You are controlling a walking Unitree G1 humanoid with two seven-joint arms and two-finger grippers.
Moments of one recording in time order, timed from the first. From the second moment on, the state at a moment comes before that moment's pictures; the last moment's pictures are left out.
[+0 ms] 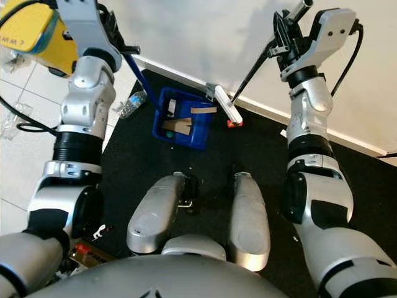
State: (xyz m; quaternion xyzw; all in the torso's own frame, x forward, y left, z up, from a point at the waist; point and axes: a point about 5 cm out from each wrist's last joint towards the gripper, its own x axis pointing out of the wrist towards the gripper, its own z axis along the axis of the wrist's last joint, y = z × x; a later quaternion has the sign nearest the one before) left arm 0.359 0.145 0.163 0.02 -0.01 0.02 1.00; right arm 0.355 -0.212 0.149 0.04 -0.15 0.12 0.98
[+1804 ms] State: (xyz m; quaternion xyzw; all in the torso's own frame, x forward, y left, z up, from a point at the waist) left arm 0.344 0.123 0.150 0.04 0.00 0.01 1.00; right arm 0.372 -0.210 0.122 0.22 0.00 0.07 0.97
